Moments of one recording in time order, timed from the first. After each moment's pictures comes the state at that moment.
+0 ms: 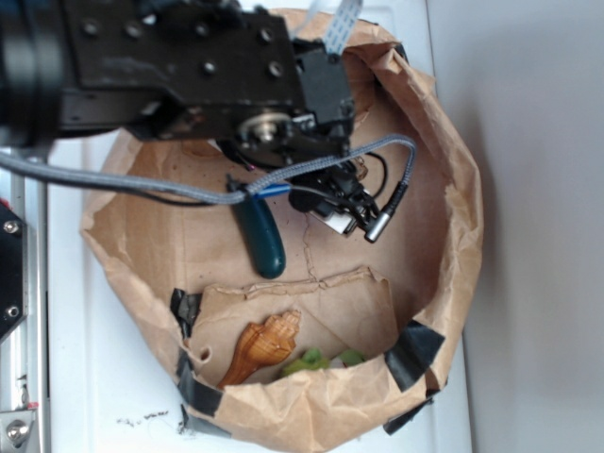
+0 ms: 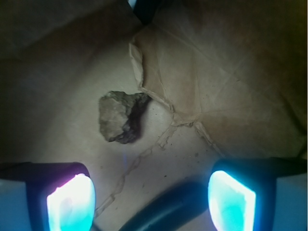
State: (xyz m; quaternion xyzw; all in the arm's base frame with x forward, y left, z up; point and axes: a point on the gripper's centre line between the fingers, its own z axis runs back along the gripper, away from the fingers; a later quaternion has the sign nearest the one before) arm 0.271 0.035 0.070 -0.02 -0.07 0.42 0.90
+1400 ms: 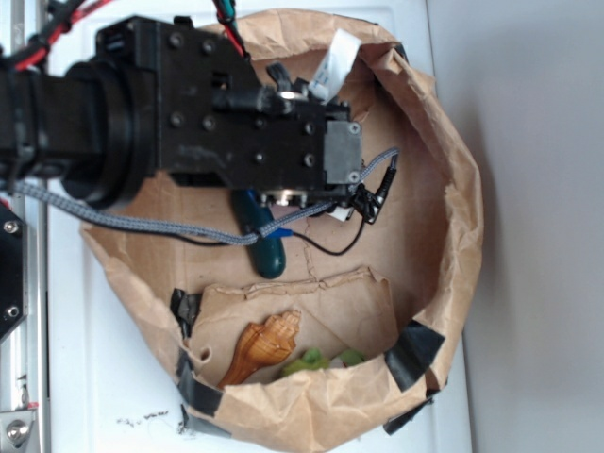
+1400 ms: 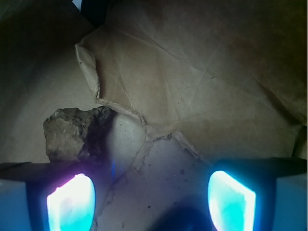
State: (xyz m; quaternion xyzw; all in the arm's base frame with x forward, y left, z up) arm 0.271 0.040 0.051 0.05 -0.09 0.49 0.87
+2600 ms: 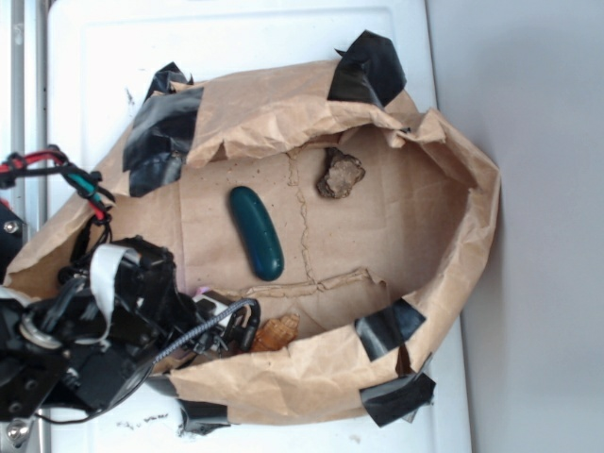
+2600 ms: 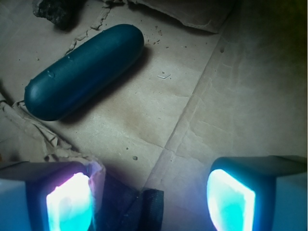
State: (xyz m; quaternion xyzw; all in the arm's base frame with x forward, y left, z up) arm 0.177 -0.043 0.030 0.00 -0.15 0.49 0.86
